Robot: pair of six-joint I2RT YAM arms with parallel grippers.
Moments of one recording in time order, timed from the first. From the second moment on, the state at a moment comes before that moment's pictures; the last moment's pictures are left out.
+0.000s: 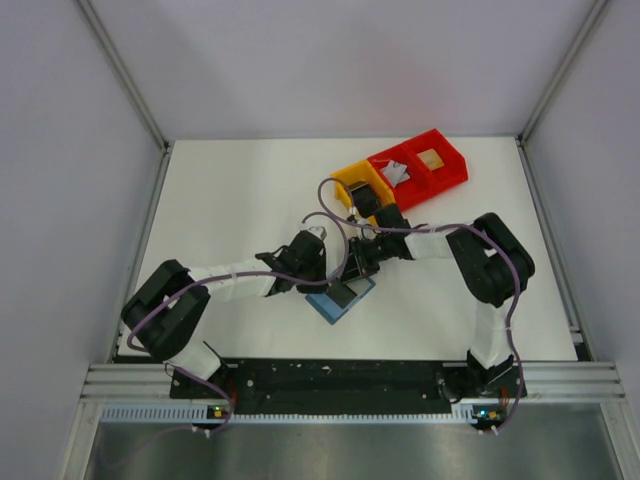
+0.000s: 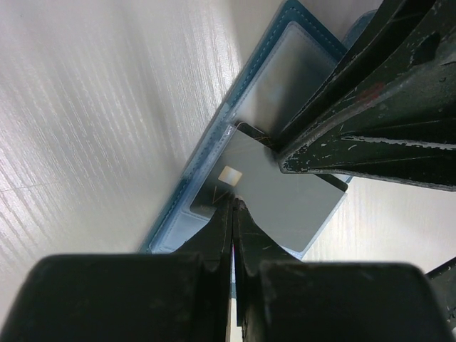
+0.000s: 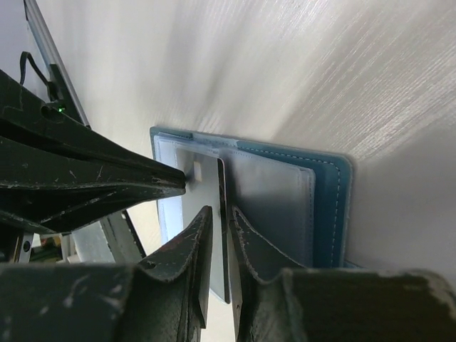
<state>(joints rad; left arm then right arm) -0.77 1.57 0.77 -0.14 0.05 -0.67 0.53 1.93 0.97 -0.01 -0.82 0.34</state>
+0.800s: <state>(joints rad) -0.77 1.53 0.74 -0.17 0.06 -0.68 0.54 1.93 0.98 -0.03 -0.81 0.34</state>
